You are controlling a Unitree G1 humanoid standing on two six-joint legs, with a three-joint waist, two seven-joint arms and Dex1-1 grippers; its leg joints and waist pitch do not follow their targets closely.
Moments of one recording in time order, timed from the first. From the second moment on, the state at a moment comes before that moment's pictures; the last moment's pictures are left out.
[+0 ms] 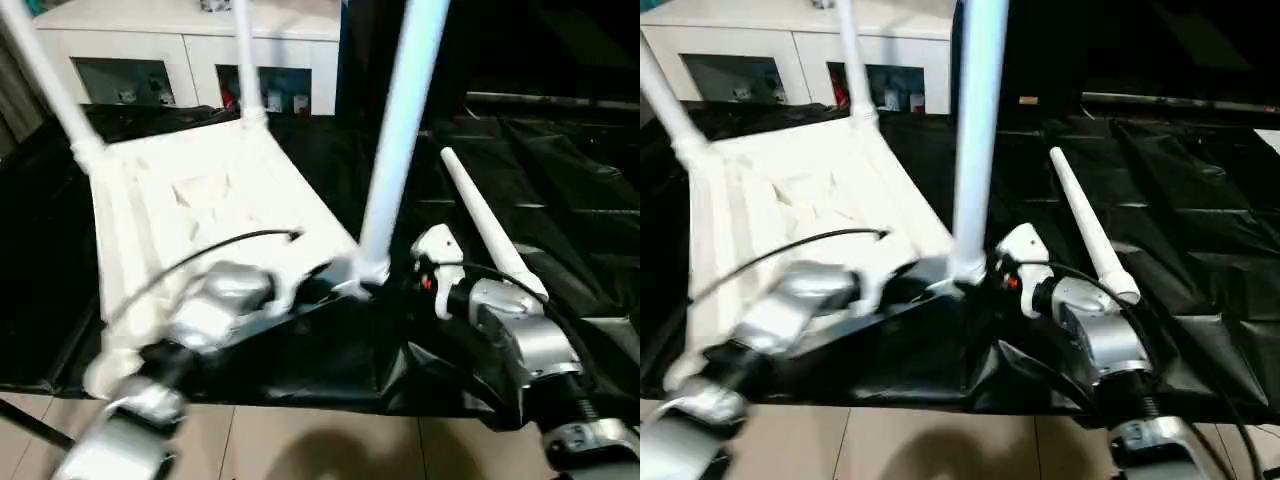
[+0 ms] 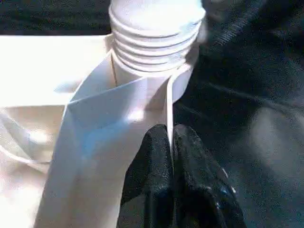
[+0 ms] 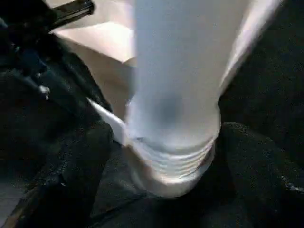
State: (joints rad) left arm -0.56 0.32 -0.32 0.45 -0.01 0.28 -1.04; right arm -0.46 -0.34 0.13 0.46 0.14 0.16 0.97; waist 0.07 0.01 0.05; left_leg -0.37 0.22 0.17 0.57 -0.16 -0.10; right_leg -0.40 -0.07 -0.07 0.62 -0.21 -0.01
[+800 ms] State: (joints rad) left arm -0.56 0.30 -0.33 0.43 -0.01 0.34 -1.03; right arm -0.47 -0.30 0.13 0.50 0.16 0.18 0.94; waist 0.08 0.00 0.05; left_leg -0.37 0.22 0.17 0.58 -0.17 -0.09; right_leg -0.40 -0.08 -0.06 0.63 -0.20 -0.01
